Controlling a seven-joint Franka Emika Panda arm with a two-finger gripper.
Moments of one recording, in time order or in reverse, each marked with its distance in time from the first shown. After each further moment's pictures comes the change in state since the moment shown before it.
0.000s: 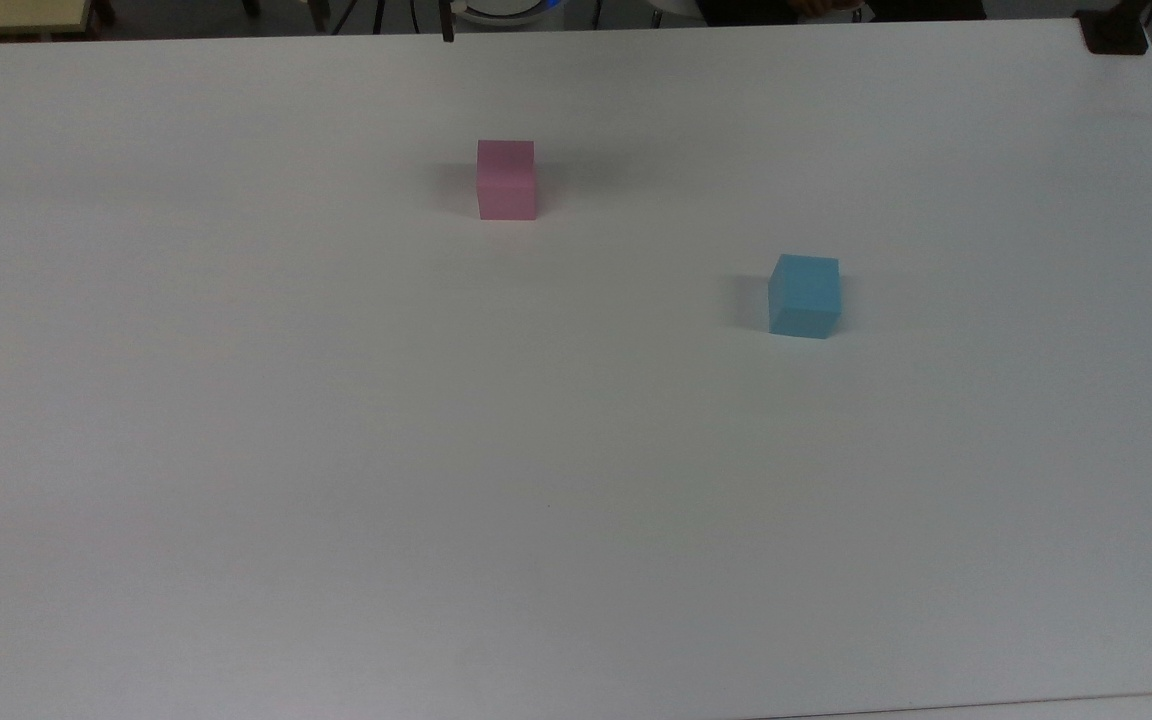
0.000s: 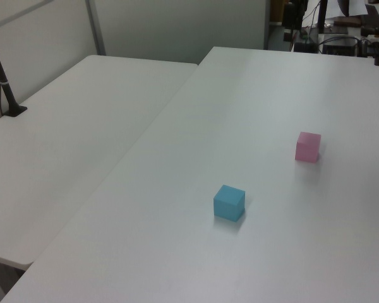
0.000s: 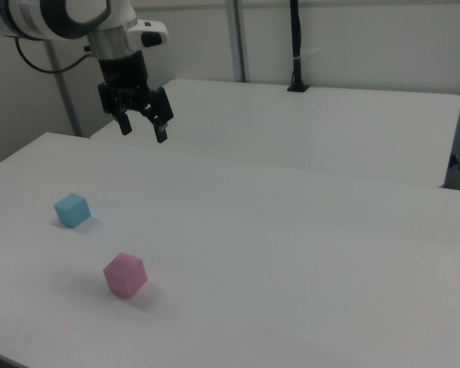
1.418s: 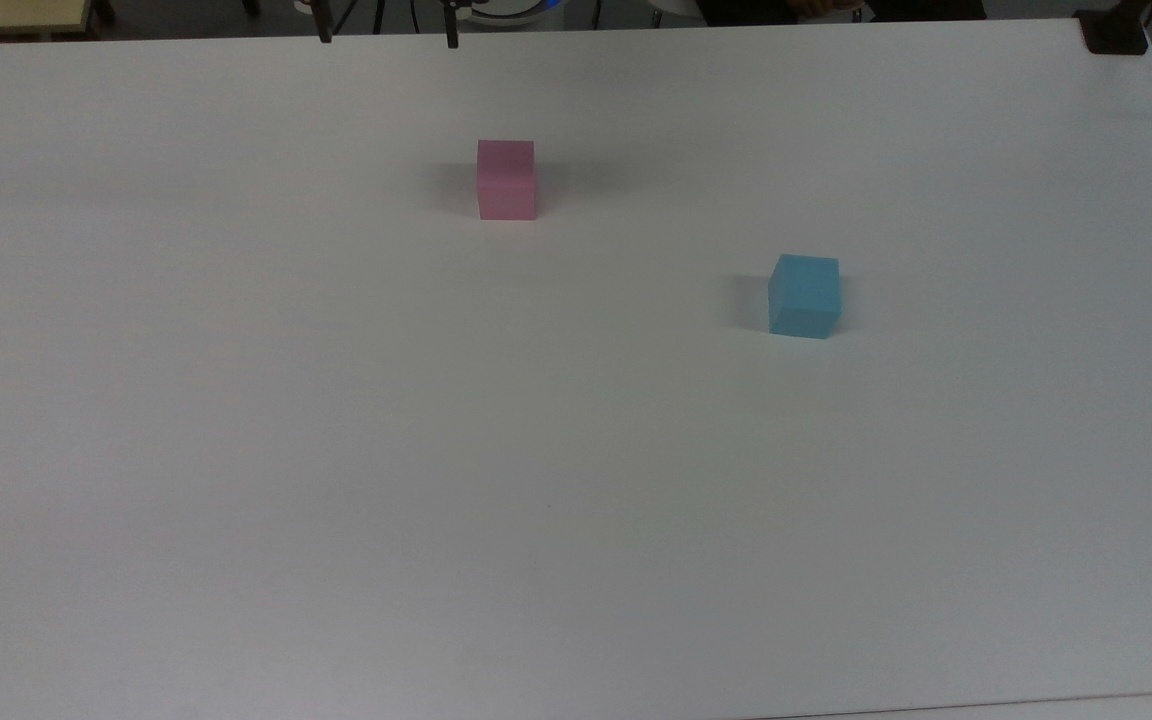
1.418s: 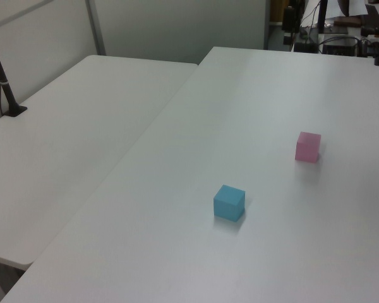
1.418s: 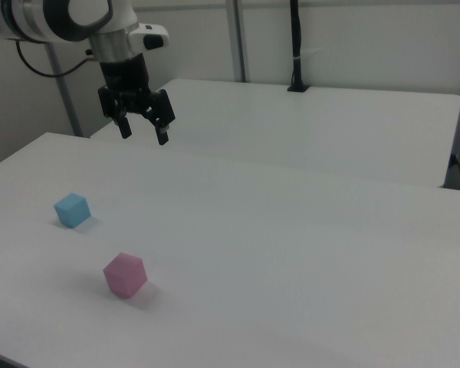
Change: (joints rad) arm -0.001 0.011 0.005 0.000 -0.005 -0.003 -0.049
